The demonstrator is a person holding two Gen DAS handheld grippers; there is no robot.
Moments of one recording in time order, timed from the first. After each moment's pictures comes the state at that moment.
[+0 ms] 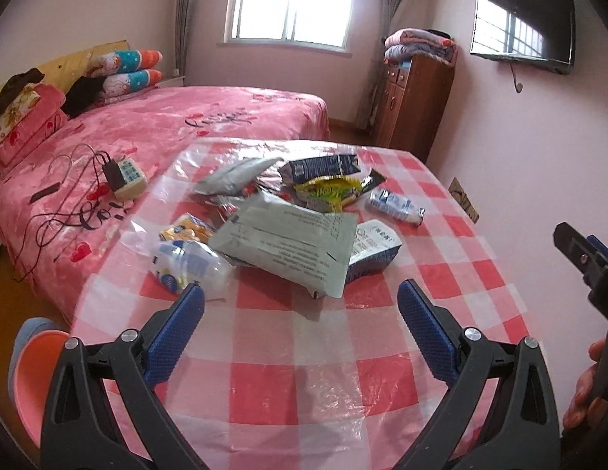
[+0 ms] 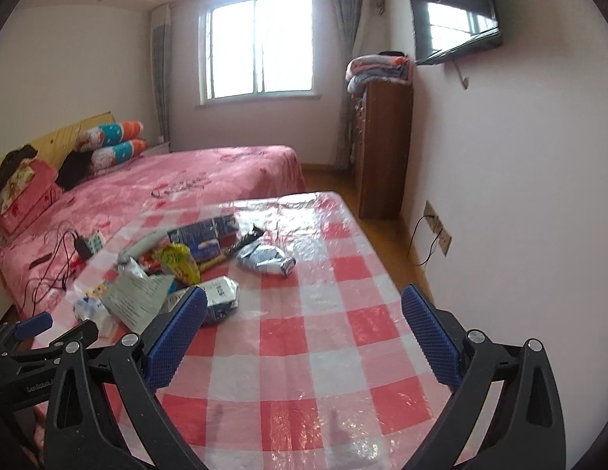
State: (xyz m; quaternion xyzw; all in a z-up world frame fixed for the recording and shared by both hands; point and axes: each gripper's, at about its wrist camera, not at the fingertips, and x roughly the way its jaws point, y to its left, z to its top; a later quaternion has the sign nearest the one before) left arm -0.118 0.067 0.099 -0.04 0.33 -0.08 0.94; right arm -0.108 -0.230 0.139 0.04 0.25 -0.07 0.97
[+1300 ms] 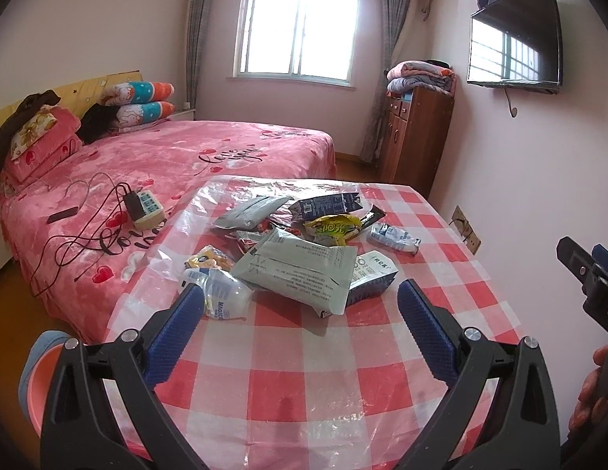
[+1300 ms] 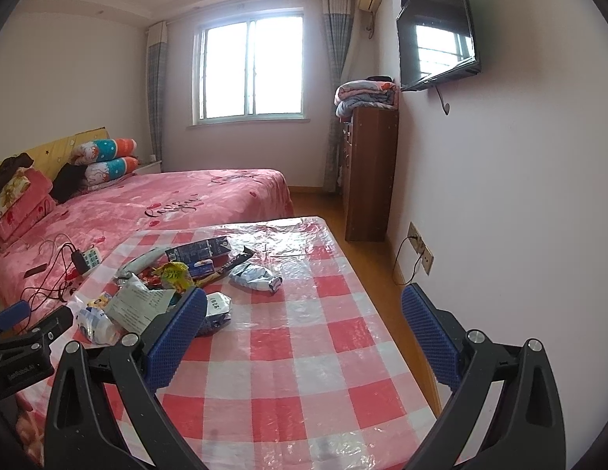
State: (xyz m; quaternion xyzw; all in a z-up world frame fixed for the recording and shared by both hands) left arm -0.152 0.074 0.125 -0.03 0.28 -0.07 0.96; right arm -0.137 -0.234 0.155 0.03 0.21 -0.09 0.97
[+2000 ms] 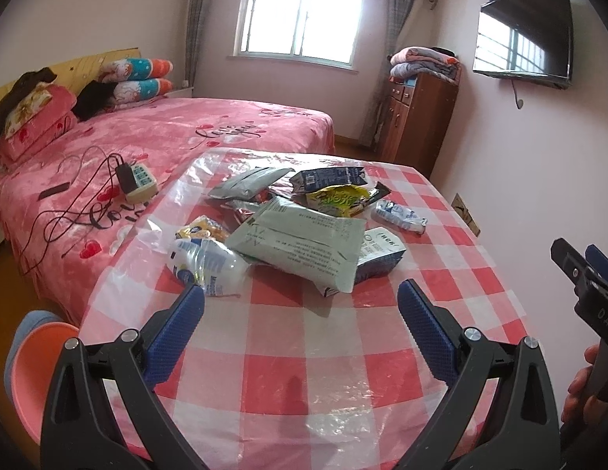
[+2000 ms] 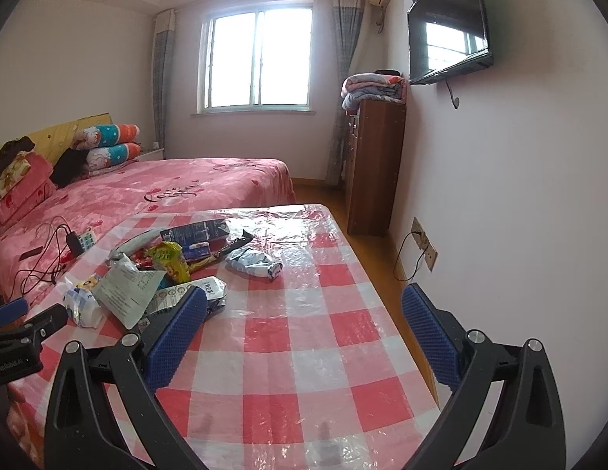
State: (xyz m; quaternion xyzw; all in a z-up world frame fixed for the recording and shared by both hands) left arm -0.137 0.080 0.091 -0.05 0.31 -0.07 0.95; right arm -0.119 -0.230 0.122 0.01 0.22 -0.08 0.97
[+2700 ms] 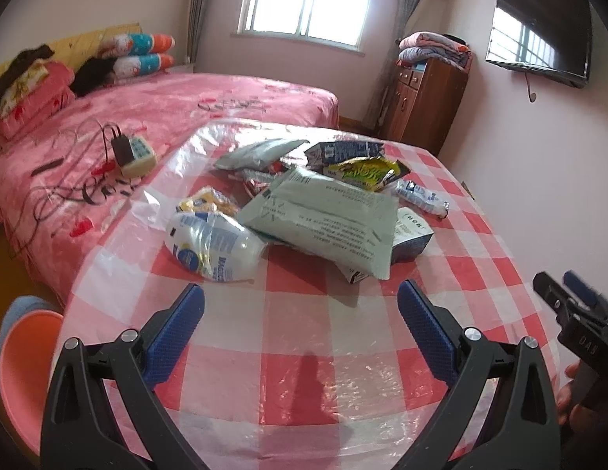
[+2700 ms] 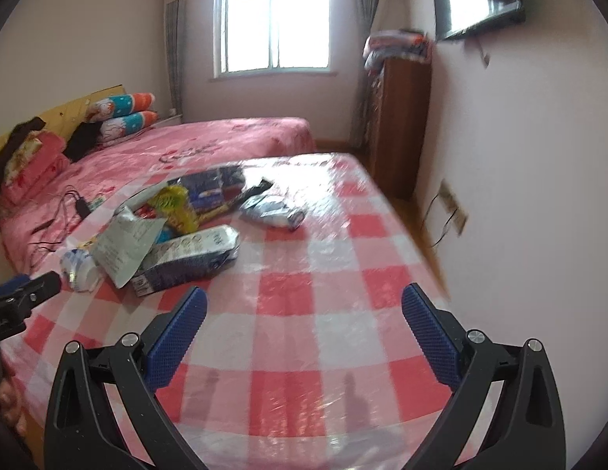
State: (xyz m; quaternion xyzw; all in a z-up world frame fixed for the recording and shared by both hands) left arm -0.106 0.102 0.061 -0.07 0.35 -0.07 0.93; right arm -0.085 -0.233 0.066 0.05 0.31 -0.01 0.95
